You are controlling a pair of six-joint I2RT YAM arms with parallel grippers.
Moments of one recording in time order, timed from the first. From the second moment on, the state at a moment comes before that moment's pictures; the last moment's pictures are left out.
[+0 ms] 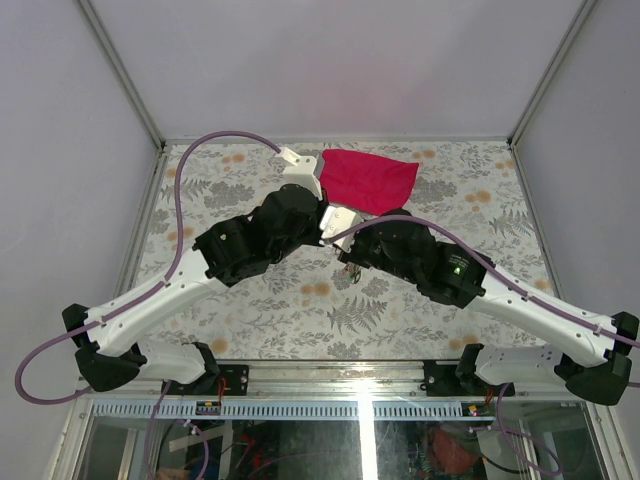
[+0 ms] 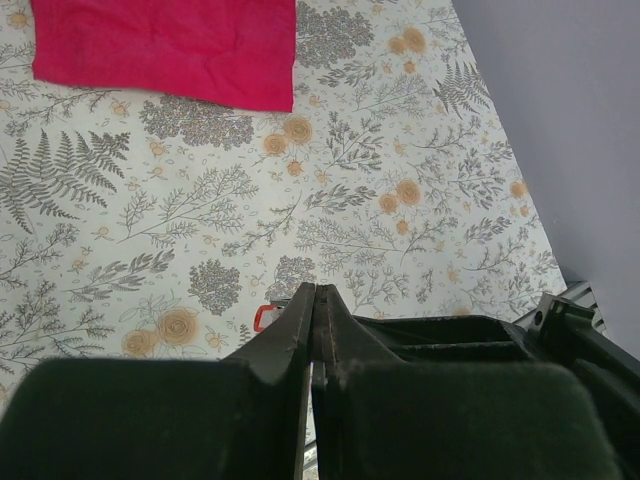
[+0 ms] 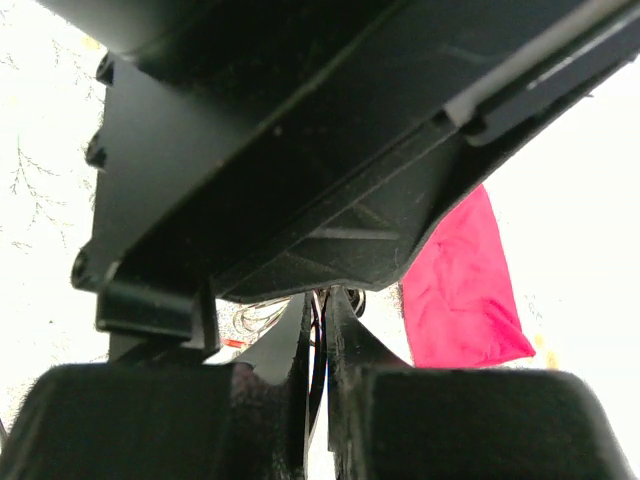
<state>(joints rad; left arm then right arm) -0.99 1.30 1.47 -0.65 -0.35 -0.66 1.06 1.15 1.21 -0.44 0.17 -0.43</state>
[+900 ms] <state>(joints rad) -0.99 1.30 1.47 -0.64 -0.37 -0.66 1.06 1.15 1.18 -0.38 0.25 -0.42</state>
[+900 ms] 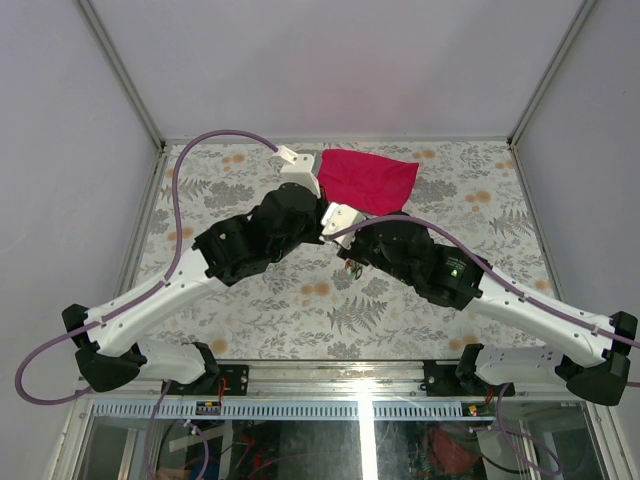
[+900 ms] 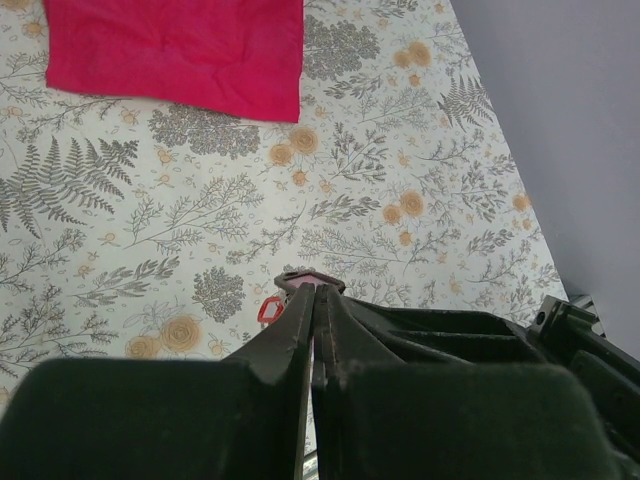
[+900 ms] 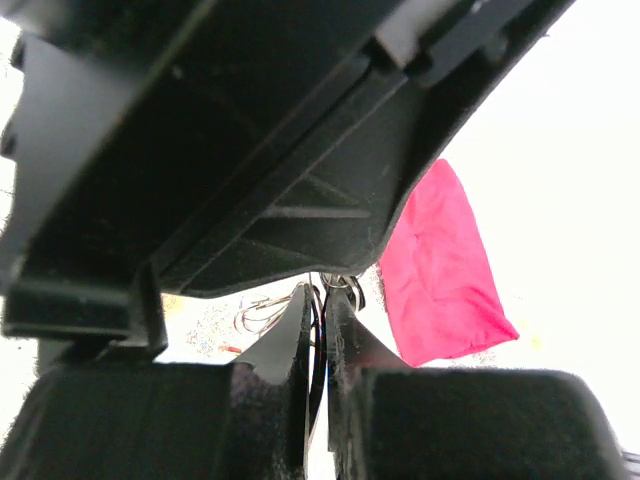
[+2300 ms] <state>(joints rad) -1.00 1.26 1.42 -0.65 -0.38 -0.64 1.06 0.98 1.04 -0.38 0.14 -0.40</state>
